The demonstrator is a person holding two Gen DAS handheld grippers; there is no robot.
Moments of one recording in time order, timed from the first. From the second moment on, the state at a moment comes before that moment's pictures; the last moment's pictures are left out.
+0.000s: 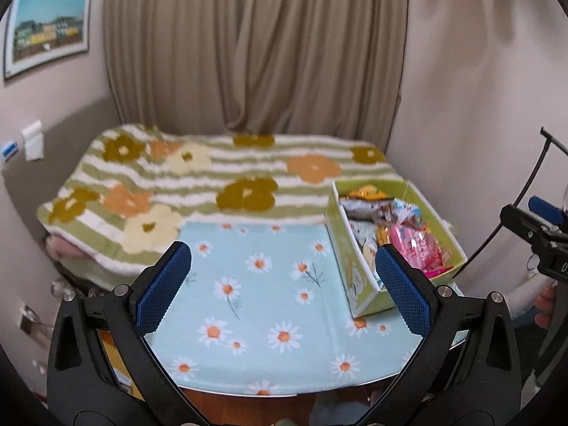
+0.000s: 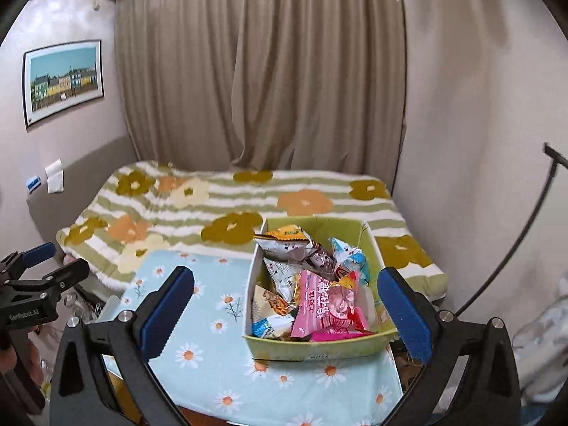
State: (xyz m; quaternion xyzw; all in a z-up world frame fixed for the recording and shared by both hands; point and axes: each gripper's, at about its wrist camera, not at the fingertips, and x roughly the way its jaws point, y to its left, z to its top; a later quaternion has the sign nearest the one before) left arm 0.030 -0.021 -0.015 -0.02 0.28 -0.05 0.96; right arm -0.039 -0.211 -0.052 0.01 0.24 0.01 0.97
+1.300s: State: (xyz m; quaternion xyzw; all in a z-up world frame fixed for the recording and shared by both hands) left arm -0.046 -0.030 0.007 0.00 0.22 -0.04 0.98; right arm -0.095 -0.203 -0.057 0.02 0.20 -0.02 0.98
